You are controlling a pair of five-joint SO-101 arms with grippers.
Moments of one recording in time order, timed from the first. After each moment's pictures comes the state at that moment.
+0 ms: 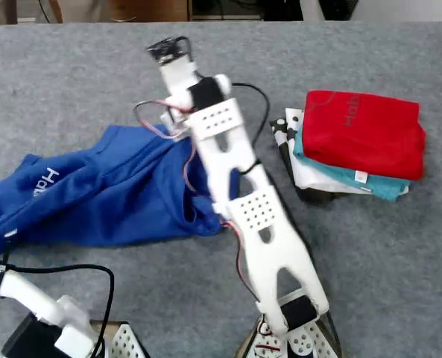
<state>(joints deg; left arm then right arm) -61.1 -26.5 24.4 80.5 -14.4 -27.0 70.6 -91.7 101.4 -0.4</state>
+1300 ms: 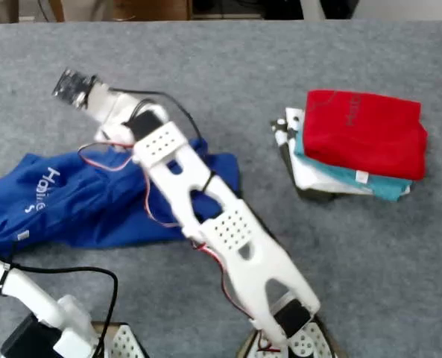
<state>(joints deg) -57.0 -26.5 23.5 84.0 -14.5 -43.4 66.2 -68.7 58.9 20.3</state>
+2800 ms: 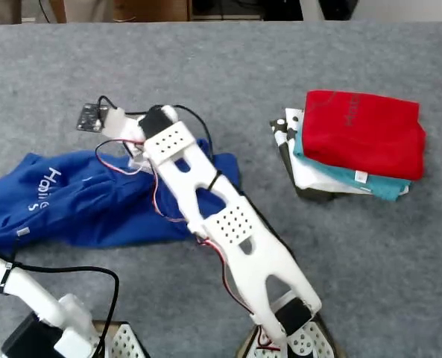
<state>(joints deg) -56.3 -26.5 23.5 82.0 -14.4 -39.5 71.9 -73.8 87.1 30.6</state>
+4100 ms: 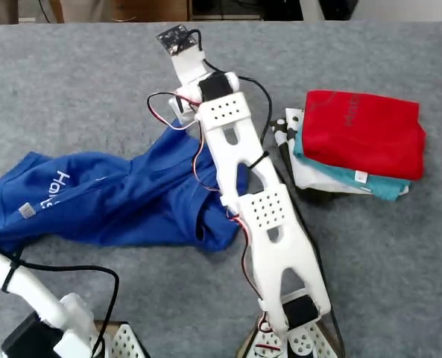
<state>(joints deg) -52.5 -26.5 17.3 90.8 -14.4 -25.2 65.5 -74.1 76.4 -0.3</state>
